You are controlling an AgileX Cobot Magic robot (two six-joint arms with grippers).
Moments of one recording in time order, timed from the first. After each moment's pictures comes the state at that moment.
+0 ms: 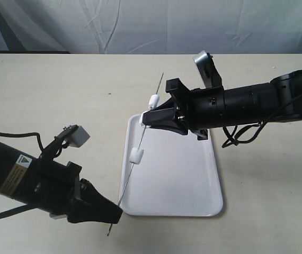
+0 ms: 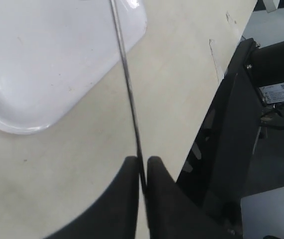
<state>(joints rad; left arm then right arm) -0.36 1.57 -0.49 1.75 -0.95 -1.75 0.34 1.85 -0.84 1.75 0.99 -1.14</state>
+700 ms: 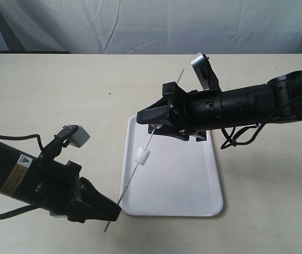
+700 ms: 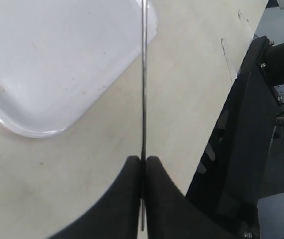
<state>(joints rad) -0.36 1.57 -0.49 1.75 -0.91 -1.72 0.35 1.85 -0.84 1.75 0.97 -1.15</state>
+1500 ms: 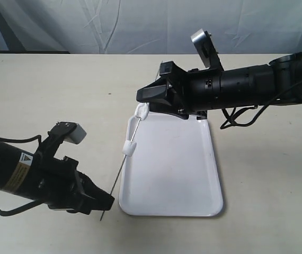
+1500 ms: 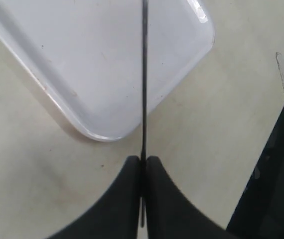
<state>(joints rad) -0.36 1.57 -0.49 1.74 -0.76 -1.74 0.35 1.81 -0.92 1.74 0.89 -1.15</state>
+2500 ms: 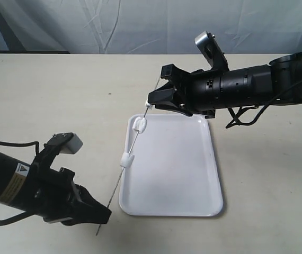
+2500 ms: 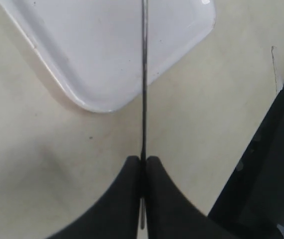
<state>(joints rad) -0.36 1.57 -0.44 1.74 -0.78 -1.81 0.35 1.81 -0.92 1.74 0.76 -1.15</state>
